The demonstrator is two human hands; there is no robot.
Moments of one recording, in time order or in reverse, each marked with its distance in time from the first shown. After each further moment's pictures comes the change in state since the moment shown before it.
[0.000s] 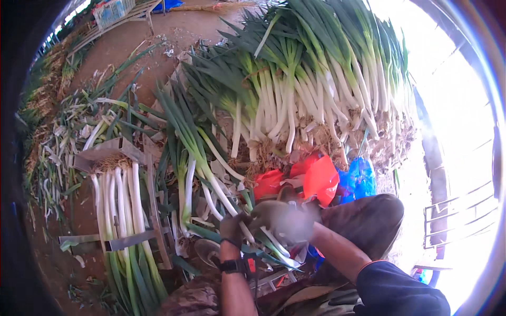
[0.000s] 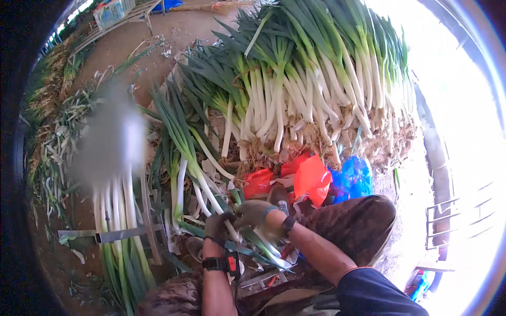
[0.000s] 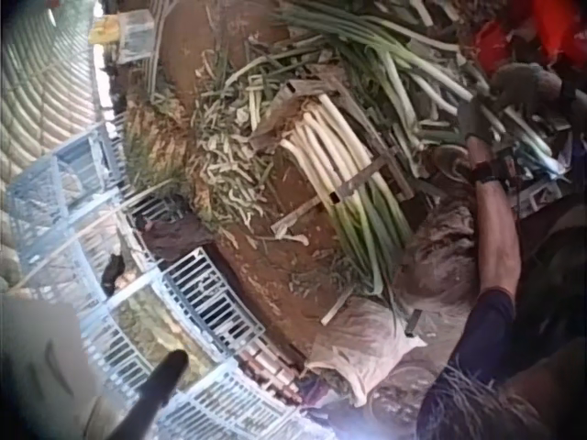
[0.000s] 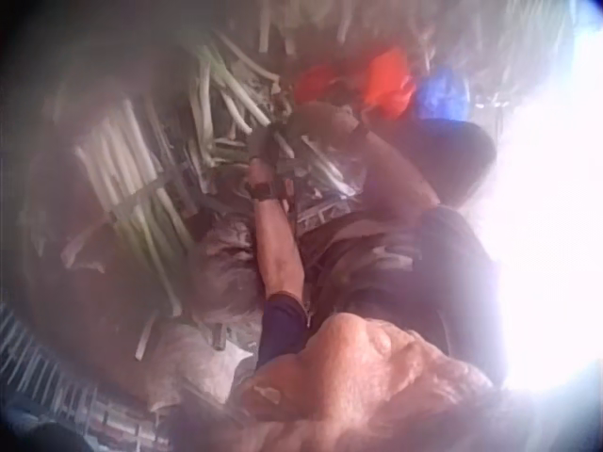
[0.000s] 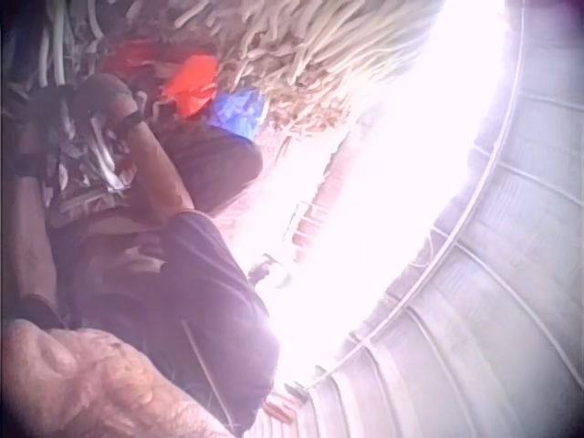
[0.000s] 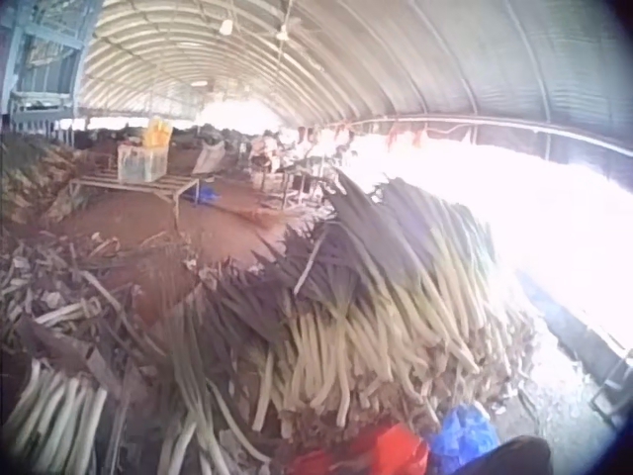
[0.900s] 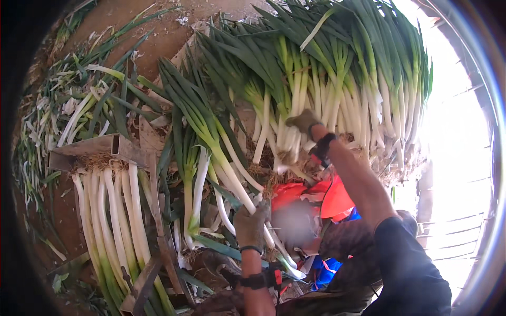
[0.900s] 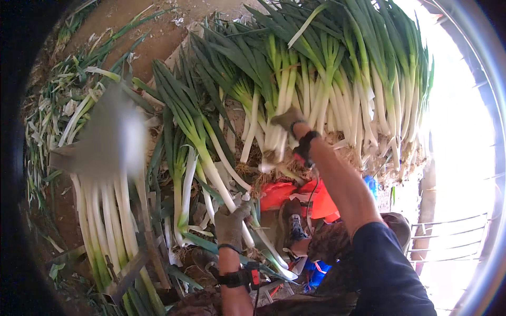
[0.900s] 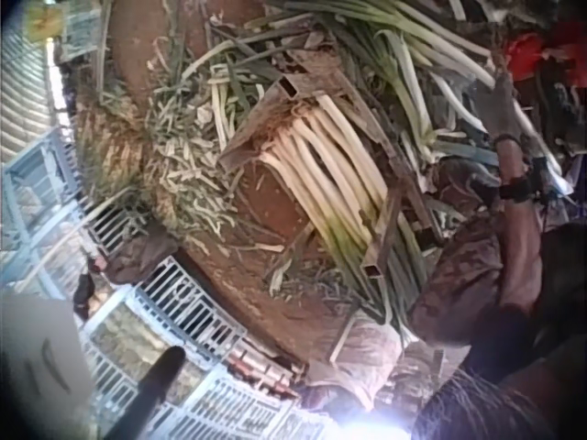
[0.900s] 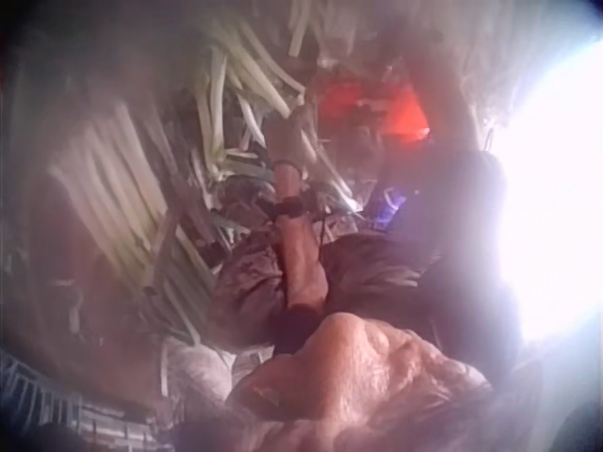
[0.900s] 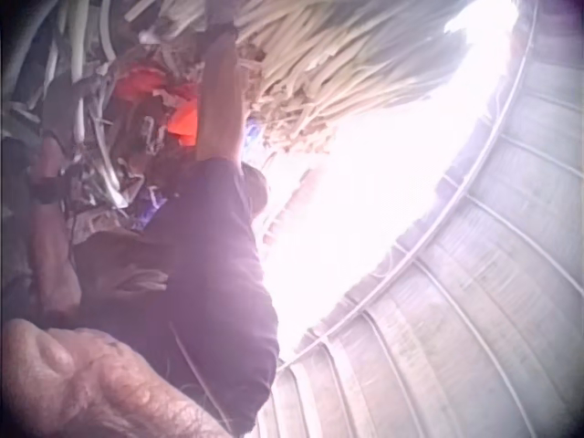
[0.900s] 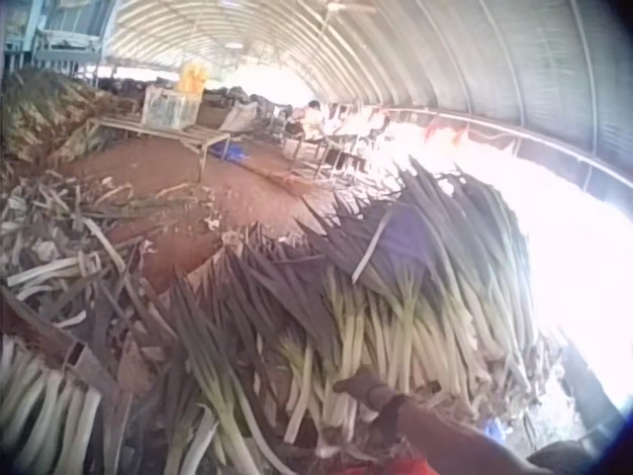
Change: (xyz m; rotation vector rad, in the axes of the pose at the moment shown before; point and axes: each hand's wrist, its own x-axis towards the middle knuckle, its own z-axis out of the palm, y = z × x) left_hand 0.047 0.077 0.029 0.063 0.025 0.148; right_hand 0.202 0.093 -0.229 0.050 0.587 0.671
